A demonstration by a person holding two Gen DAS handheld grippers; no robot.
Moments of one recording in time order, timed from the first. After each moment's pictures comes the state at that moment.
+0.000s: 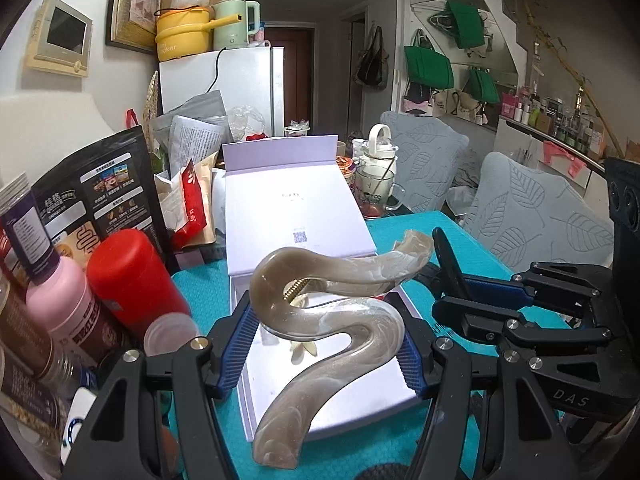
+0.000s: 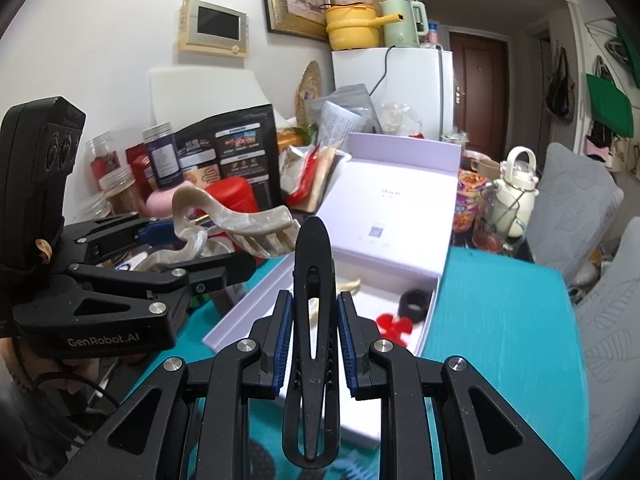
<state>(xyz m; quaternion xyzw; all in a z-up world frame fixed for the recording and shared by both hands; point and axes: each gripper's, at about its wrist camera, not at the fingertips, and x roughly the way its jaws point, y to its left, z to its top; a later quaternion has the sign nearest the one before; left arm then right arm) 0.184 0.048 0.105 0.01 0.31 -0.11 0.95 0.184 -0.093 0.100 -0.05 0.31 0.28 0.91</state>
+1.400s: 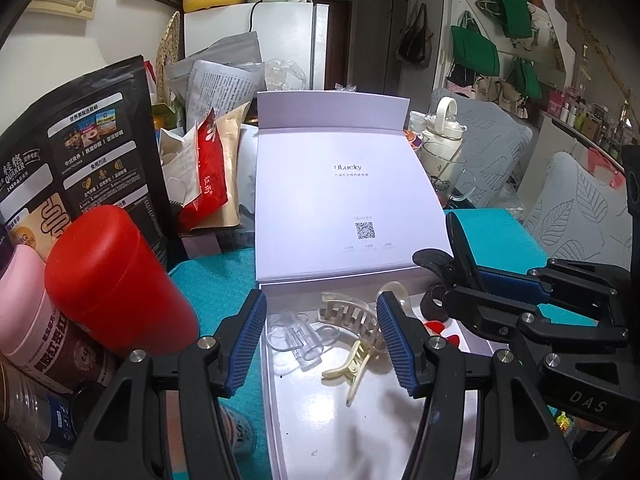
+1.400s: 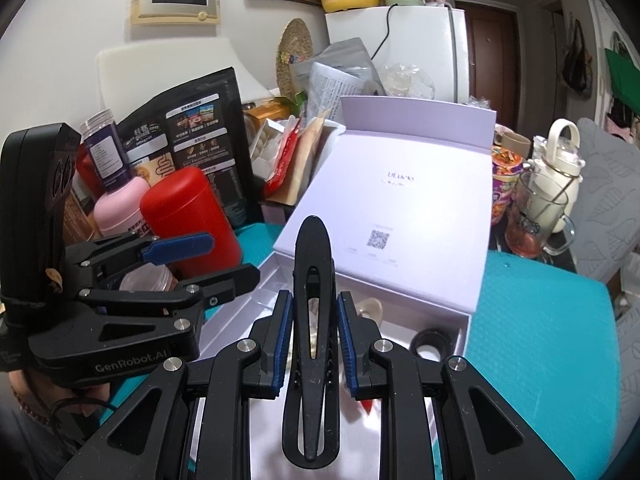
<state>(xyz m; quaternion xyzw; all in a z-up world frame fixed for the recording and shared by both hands) 0.291 0.081 0.047 -0.01 0.36 -0.06 0.93 0.299 -0.062 0.052 -0.04 0.36 0.29 0.88</state>
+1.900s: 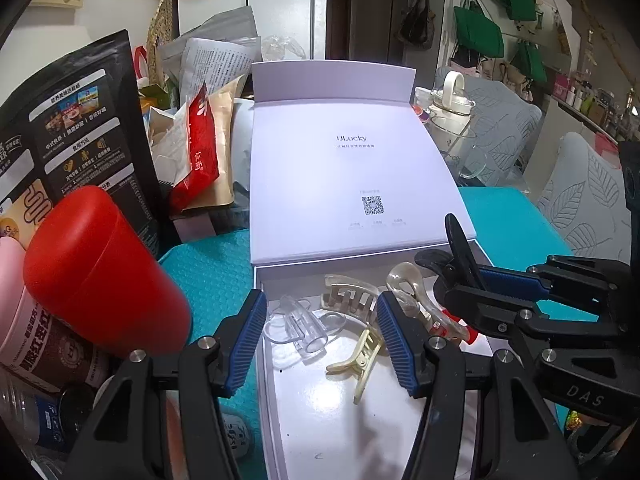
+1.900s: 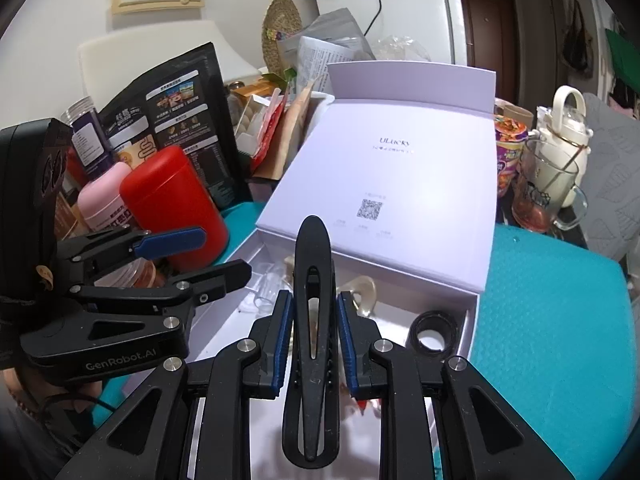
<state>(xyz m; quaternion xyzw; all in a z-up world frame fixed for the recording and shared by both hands) 0.304 0.076 0.024 0.00 0.39 -0.05 0.92 0.316 -0.067 0.023 -0.03 0.40 0.29 0.87</state>
